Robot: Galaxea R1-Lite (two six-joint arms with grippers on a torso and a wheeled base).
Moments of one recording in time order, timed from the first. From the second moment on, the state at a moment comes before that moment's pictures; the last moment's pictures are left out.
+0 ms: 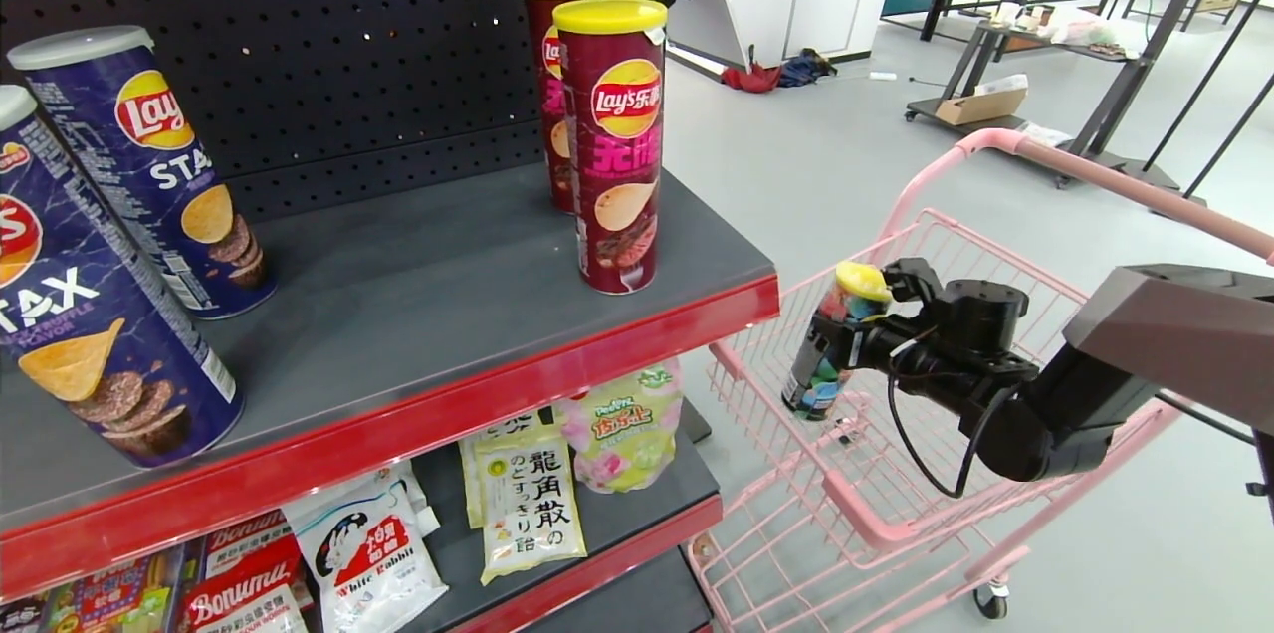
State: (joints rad) left arm -0.17 0.36 -0.29 0.18 0.04 0.27; right arm 0.13 2.30 -0.89 -1.20 0.22 0.07
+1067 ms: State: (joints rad) left arm -0.17 0.31 -0.29 0.18 0.02 0.26; right arm 0.06 0.68 -0.52 0.04 -0.09 -0.16
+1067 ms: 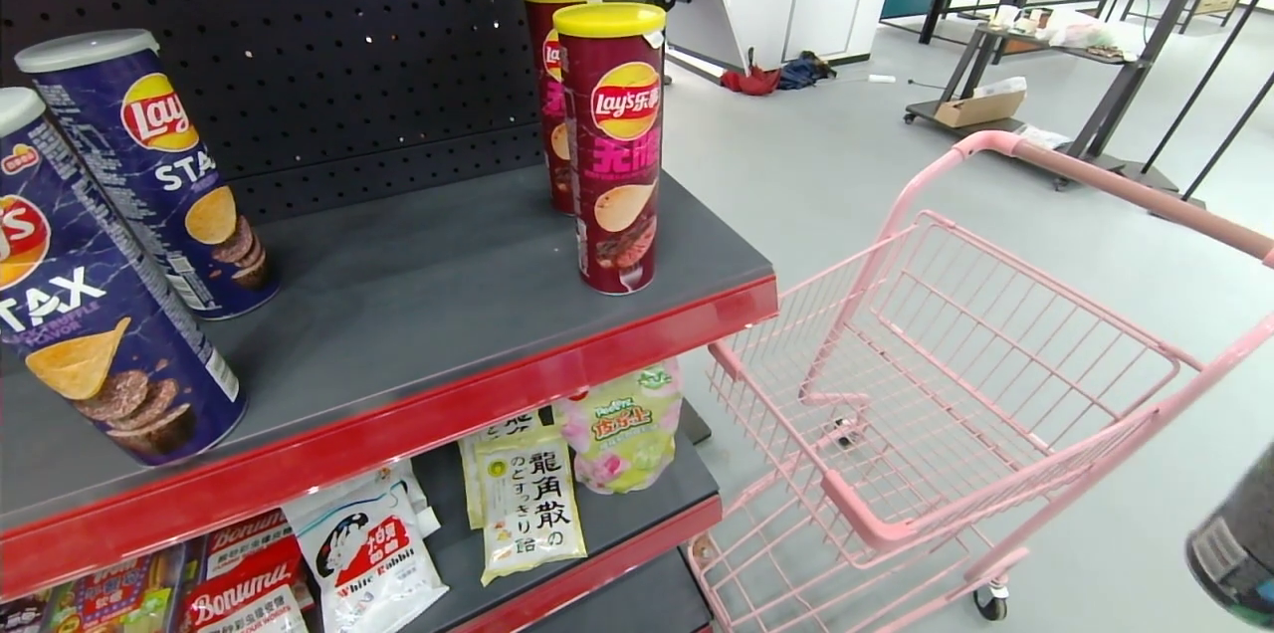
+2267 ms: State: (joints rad) left arm -0.16 0.29 -0.30 0.18 0.03 0.26; right arm 0.02 0.46 -0.40 0.10 -0.11 -0.17
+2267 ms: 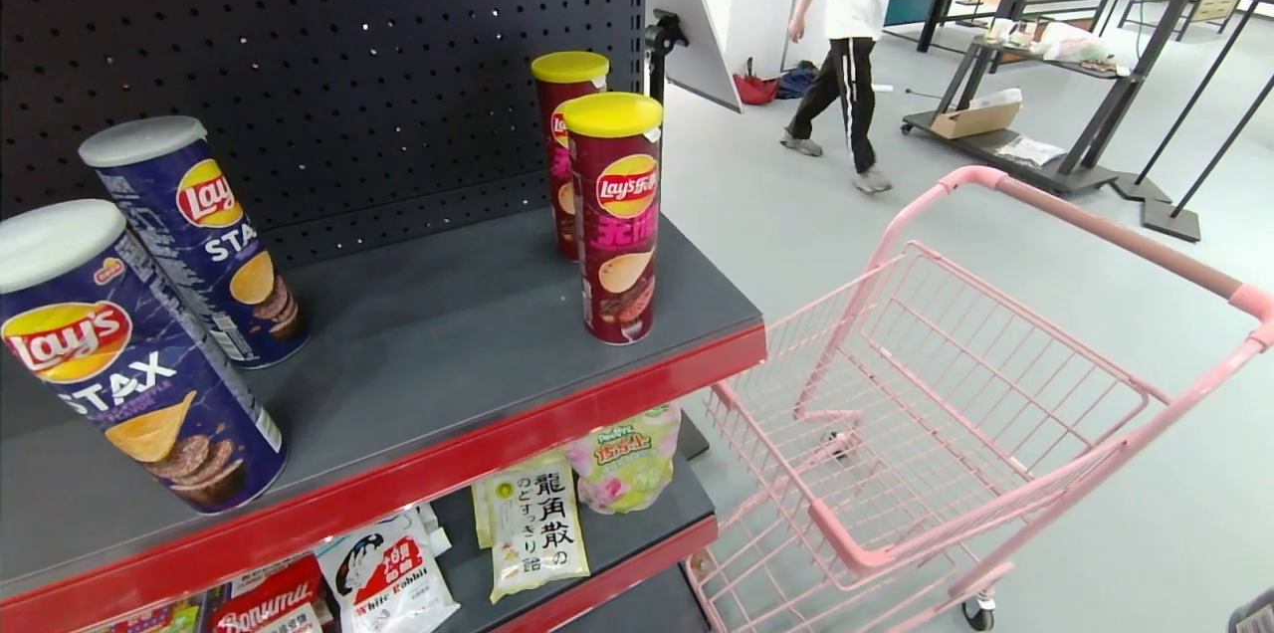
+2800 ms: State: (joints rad) left arm -0.16 0.29 -0.29 0.18 0.03 0.26; right arm 0.02 0.50 -0.40 0.09 -0.11 -0.17
